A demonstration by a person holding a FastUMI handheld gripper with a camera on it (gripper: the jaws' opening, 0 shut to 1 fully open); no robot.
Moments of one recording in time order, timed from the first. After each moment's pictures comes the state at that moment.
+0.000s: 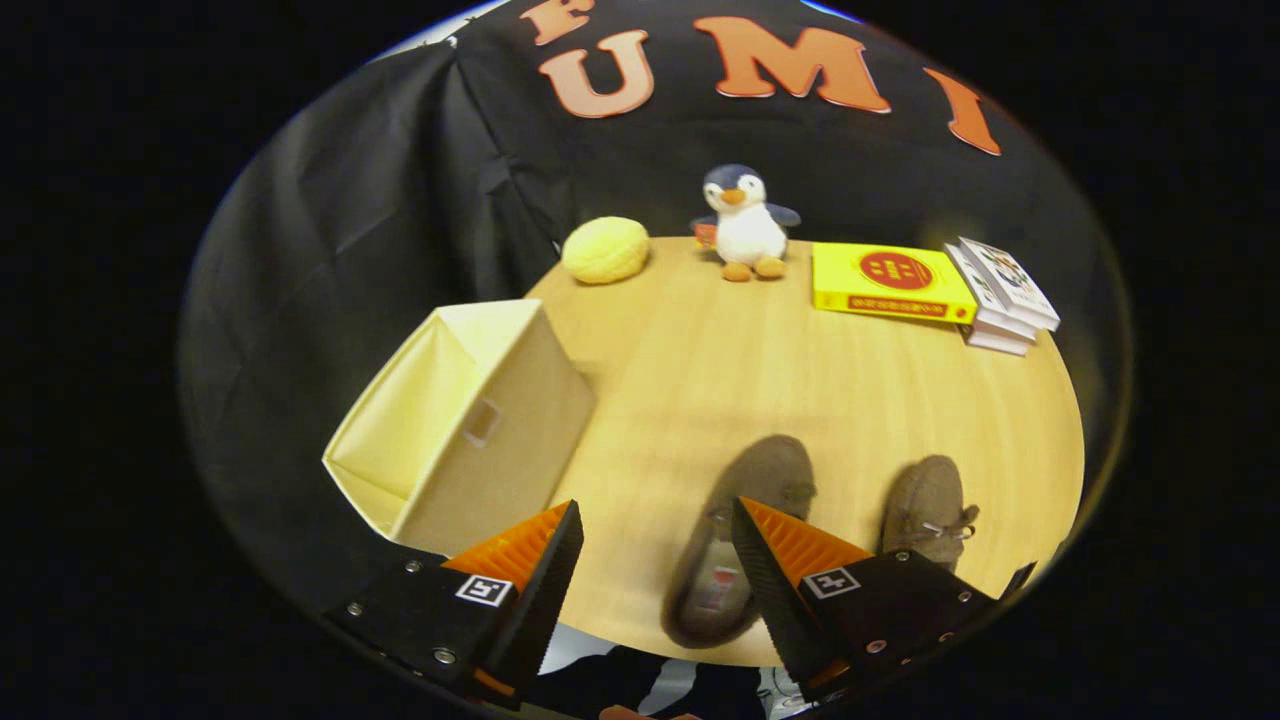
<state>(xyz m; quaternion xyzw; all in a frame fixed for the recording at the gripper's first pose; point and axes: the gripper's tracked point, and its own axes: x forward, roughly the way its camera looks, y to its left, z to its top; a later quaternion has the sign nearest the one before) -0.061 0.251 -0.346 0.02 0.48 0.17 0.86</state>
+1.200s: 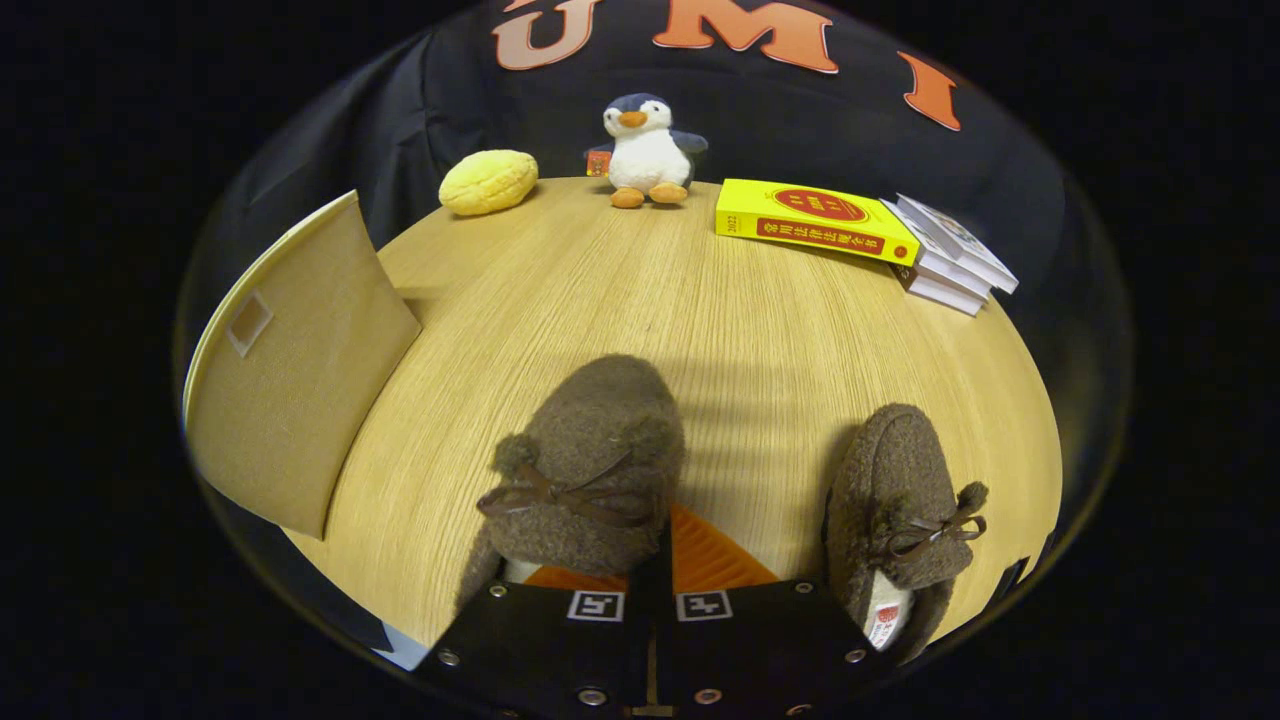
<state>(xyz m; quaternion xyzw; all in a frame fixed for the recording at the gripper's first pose) -0.042 0.191 -0.459 -0.05 0.51 0.08 0.86</state>
